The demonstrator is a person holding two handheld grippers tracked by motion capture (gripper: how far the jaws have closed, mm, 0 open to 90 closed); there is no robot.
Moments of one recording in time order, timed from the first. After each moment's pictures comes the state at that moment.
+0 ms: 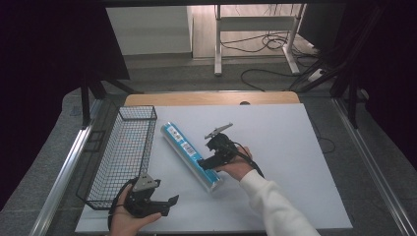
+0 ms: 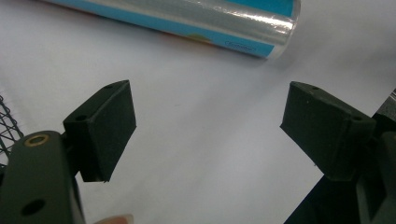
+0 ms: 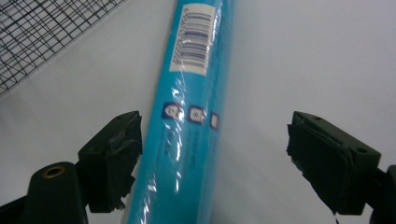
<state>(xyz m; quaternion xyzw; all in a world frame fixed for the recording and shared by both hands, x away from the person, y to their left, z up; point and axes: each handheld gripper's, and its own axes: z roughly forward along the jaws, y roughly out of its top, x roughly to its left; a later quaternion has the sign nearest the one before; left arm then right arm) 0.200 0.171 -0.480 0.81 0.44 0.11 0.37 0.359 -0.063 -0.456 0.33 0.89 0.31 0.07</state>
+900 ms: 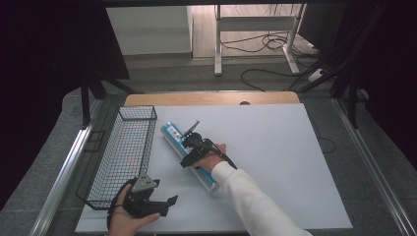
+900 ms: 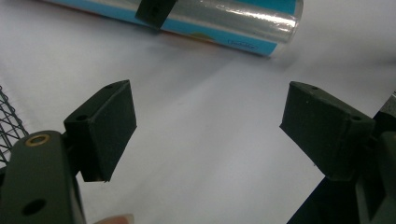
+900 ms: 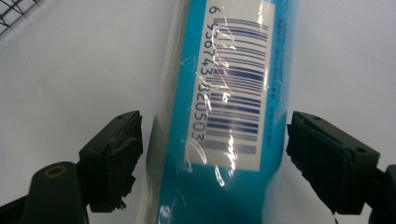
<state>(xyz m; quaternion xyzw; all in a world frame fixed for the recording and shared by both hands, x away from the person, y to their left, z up) 0.200 0.173 -0.481 0.81 0.44 0.11 0.37 0.392 0.012 -0.499 0.34 0.92 0.20 0.05</state>
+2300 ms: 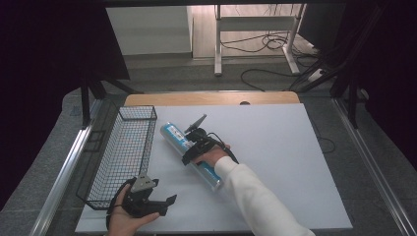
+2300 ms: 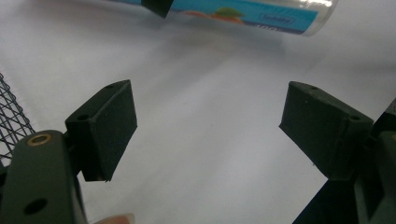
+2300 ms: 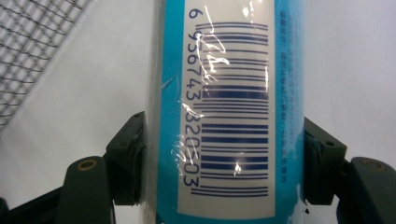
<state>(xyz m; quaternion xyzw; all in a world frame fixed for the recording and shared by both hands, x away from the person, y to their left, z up) 0.200 0.175 -0.482 0.81 0.44 0.12 0.37 0.406 0.000 -0.489 0.39 0.90 0.21 -0.05</state>
